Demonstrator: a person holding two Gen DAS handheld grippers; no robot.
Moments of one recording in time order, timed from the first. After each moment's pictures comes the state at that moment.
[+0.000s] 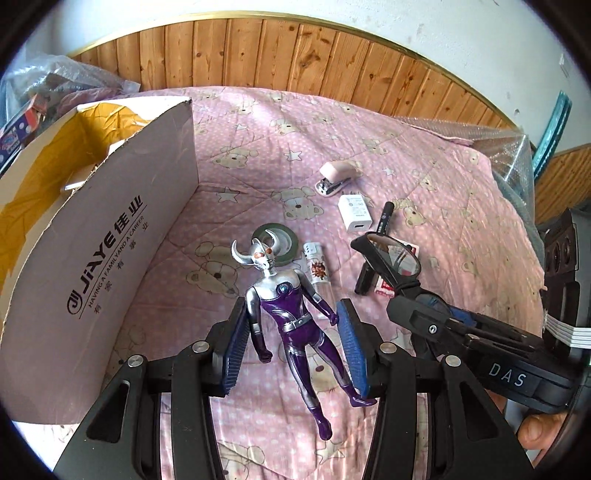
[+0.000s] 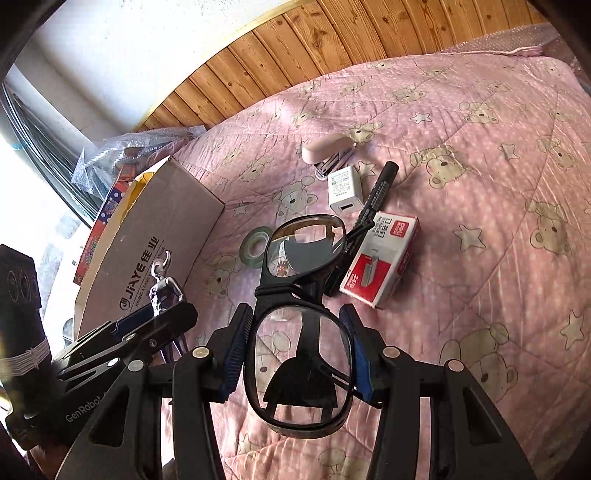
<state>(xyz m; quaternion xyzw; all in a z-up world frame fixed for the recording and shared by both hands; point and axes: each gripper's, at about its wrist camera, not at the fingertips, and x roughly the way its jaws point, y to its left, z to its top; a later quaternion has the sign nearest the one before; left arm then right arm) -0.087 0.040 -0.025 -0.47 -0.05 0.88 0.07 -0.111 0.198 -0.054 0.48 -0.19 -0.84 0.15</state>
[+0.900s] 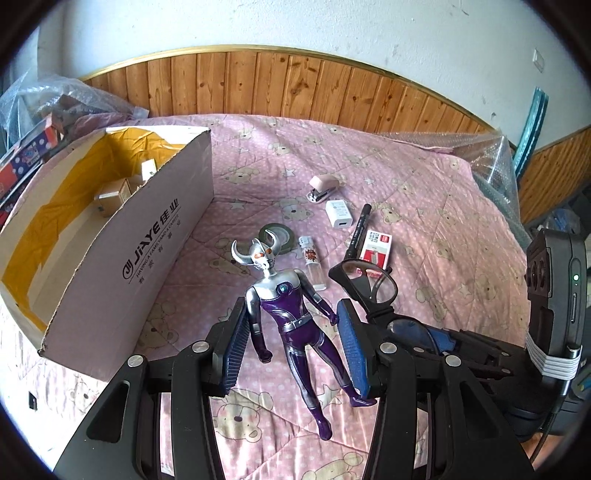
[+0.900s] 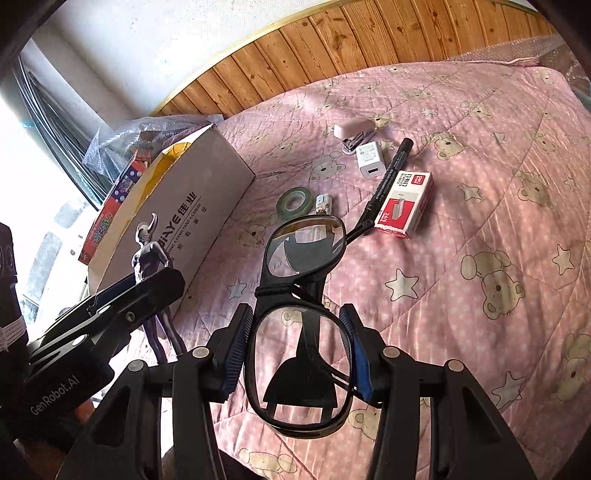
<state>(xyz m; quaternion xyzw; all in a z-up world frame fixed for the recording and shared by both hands) -0.018 0.023 0.011 -0.42 -0.05 0.90 0.08 -0.047 0.165 -0.032 0.47 -0.17 -0.85 0.16</state>
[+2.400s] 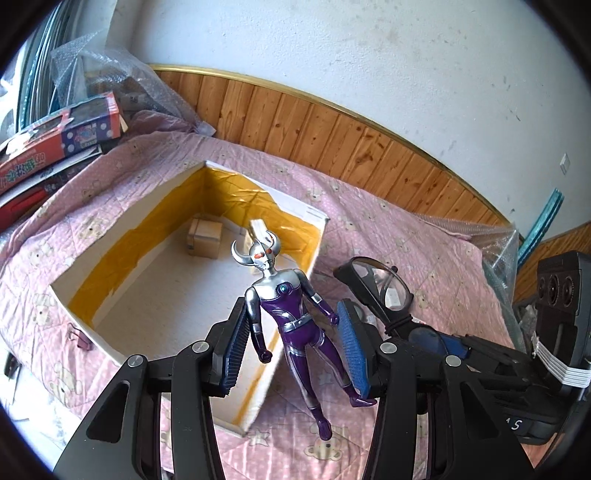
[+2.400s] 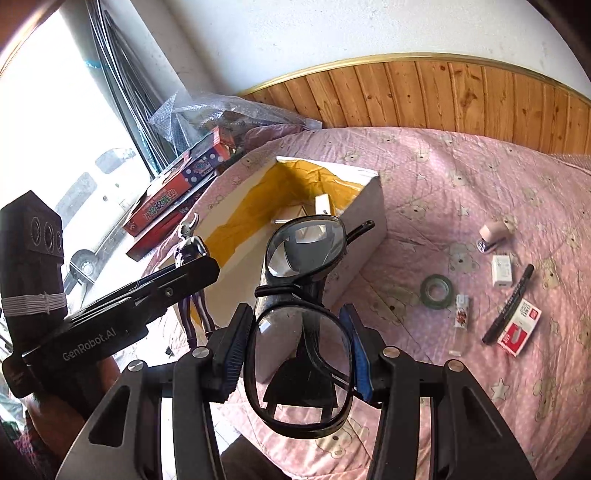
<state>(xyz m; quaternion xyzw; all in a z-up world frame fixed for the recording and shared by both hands) -0.039 -0.163 0.078 -0.38 -0.16 0.91 0.04 -0.091 0.008 0.078 0.43 -0.07 -0.86 0.27</state>
